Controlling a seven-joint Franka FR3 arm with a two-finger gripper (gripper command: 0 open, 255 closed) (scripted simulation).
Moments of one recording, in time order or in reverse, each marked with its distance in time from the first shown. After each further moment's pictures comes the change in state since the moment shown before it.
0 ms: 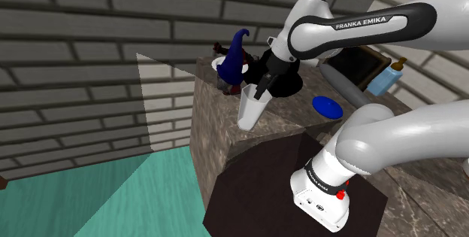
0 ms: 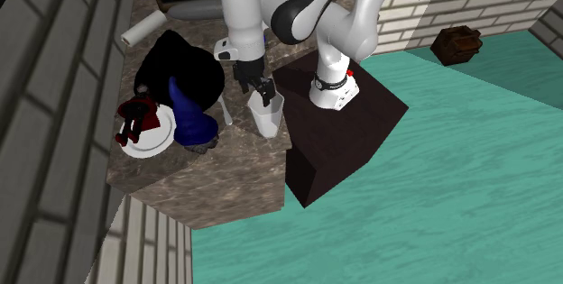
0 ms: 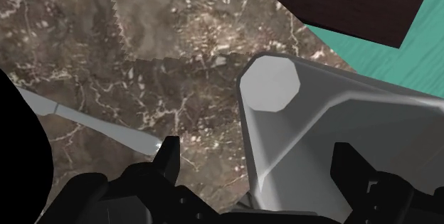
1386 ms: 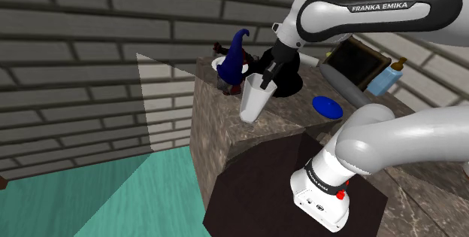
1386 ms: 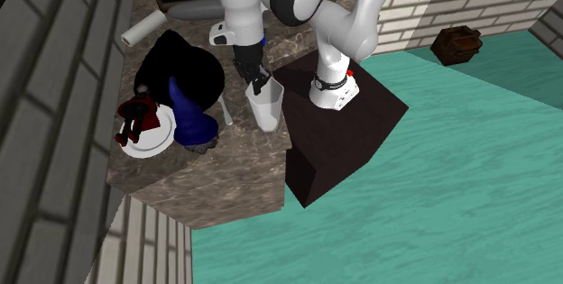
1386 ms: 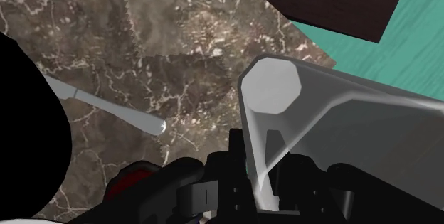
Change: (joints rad) arm -0.007 -0.061 0.009 0.087 -0.009 -0.147 0.020
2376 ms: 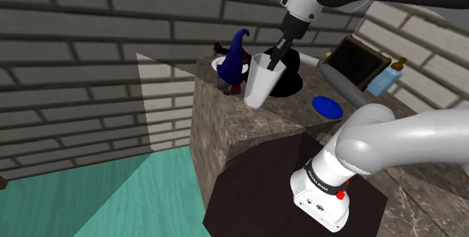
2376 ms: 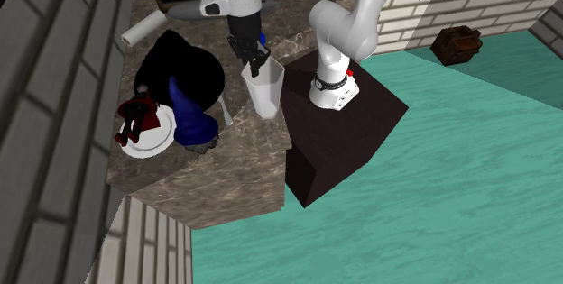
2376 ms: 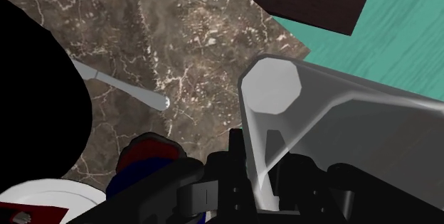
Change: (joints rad) arm 0.002 -0.038 0.012 0.178 -0.002 -0.214 0.030
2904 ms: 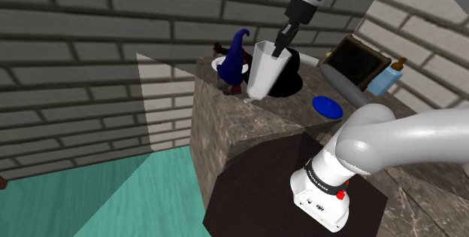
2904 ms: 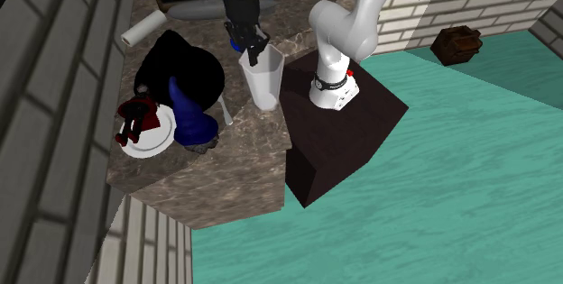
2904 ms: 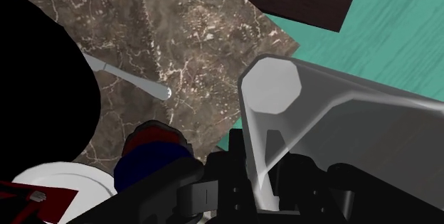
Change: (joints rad) arm 0.004 0.007 0.005 0.113 0.001 -0.105 0.014
